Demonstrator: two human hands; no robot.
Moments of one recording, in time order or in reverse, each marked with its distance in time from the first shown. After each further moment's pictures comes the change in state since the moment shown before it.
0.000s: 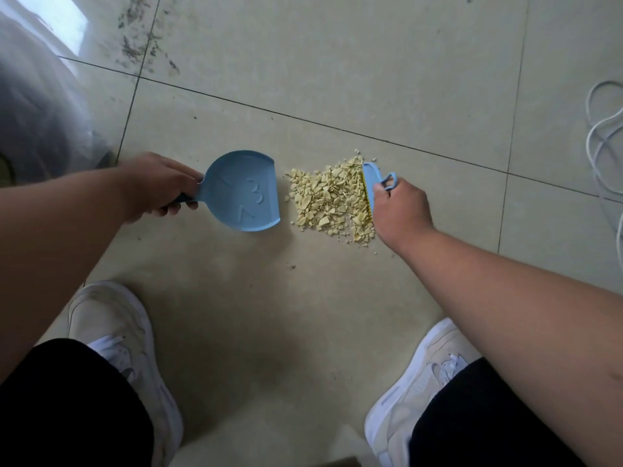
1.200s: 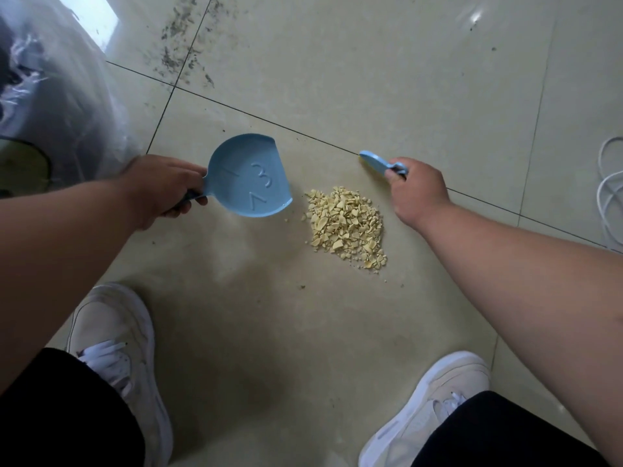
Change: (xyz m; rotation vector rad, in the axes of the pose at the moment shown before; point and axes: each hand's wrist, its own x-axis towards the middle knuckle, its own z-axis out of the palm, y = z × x) left_hand 0.013 -0.025 -0.014 -0.290 0.101 0.001; right_hand 0.063 -0.045 -0.018 -0.028 -0.055 -0.213
